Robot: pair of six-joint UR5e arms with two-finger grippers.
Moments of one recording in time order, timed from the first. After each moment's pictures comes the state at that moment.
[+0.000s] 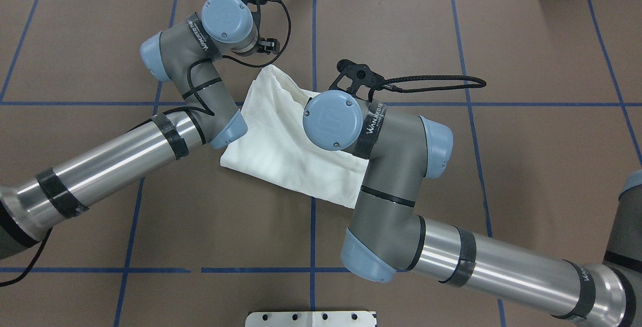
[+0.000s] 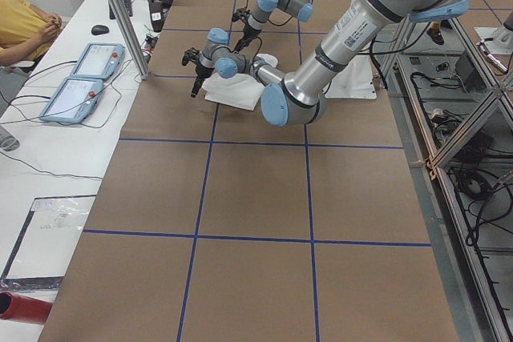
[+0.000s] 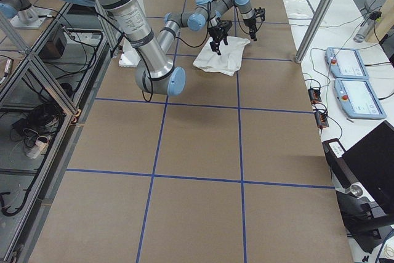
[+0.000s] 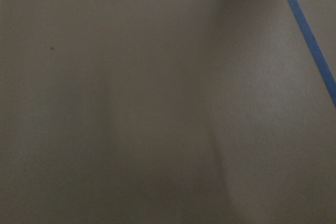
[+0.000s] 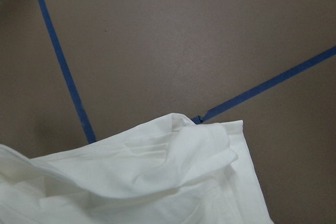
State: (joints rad) left arm -0.77 -2.49 -1.02 -2.06 -1.64 -0.89; right arm 0.45 -0.79 1.64 -1.66 1.43 1.73
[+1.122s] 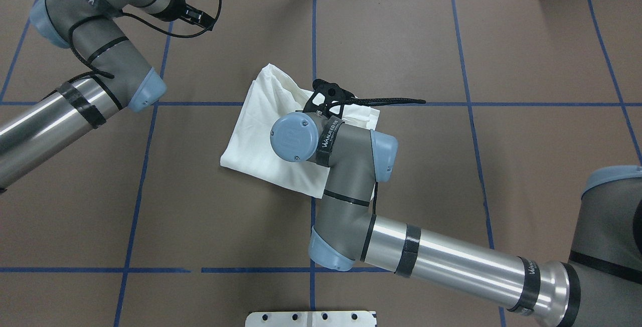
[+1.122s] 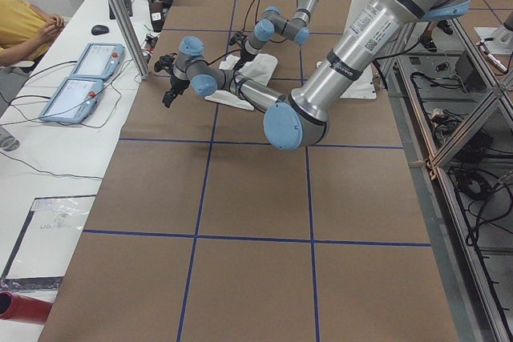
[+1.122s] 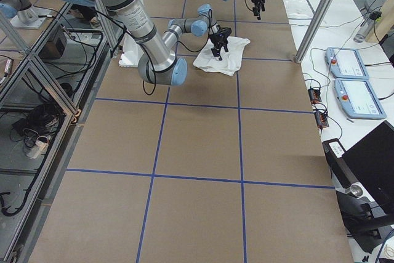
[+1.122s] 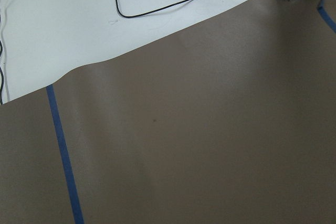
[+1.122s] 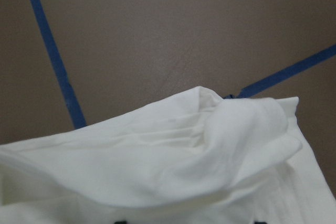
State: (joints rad) left arm -0.93 -2.29 -1.20 -2.14 -1.85 -0.56; right arm 0.43 -0.68 1.29 -1.56 1.34 1.73
